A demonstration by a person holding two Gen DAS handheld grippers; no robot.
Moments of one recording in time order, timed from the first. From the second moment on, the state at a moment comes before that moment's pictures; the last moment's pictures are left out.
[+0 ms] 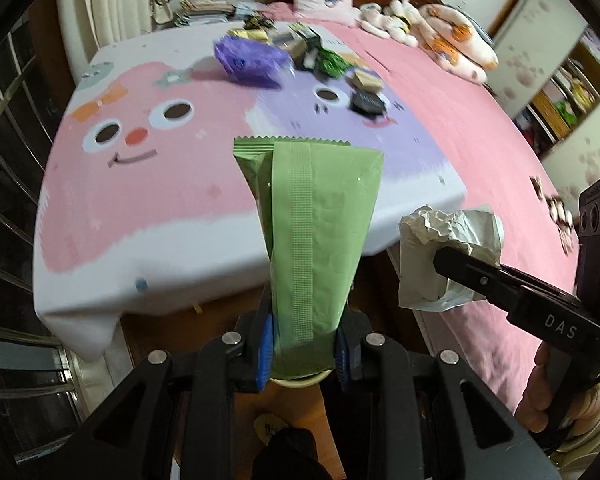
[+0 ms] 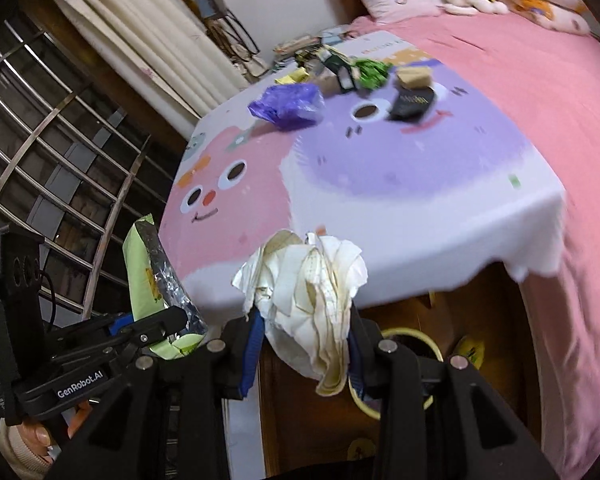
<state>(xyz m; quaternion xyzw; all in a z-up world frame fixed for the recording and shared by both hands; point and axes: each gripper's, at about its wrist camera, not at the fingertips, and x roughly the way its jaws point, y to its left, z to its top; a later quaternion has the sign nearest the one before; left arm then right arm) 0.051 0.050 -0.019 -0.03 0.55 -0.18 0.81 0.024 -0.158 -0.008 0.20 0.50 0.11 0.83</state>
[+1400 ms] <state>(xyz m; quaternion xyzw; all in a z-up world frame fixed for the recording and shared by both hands) 0.035 -0.053 -0.393 0.02 0.70 -0.15 0.70 -0.025 -0.213 -0.394 0.26 0.67 0.02 0.70</state>
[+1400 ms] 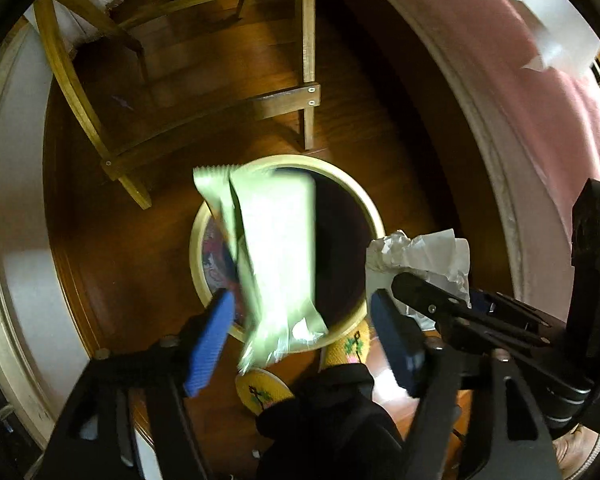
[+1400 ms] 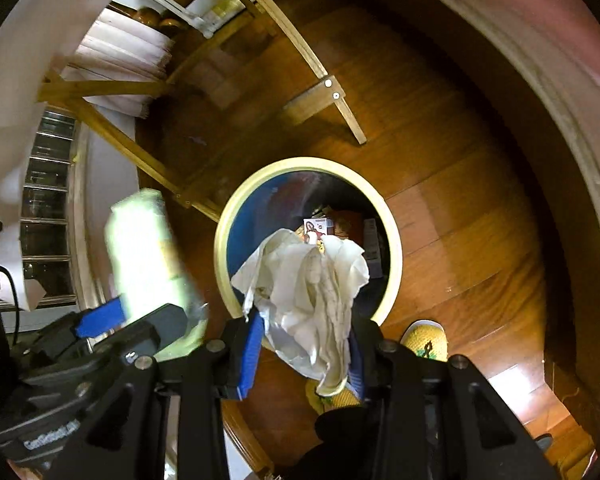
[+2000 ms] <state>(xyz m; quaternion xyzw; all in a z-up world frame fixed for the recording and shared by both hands) 0.045 -0.016 -0.346 0.02 0.66 -0.10 0.75 0.010 -0.182 -0.394 0.21 0.68 0.05 0.69</state>
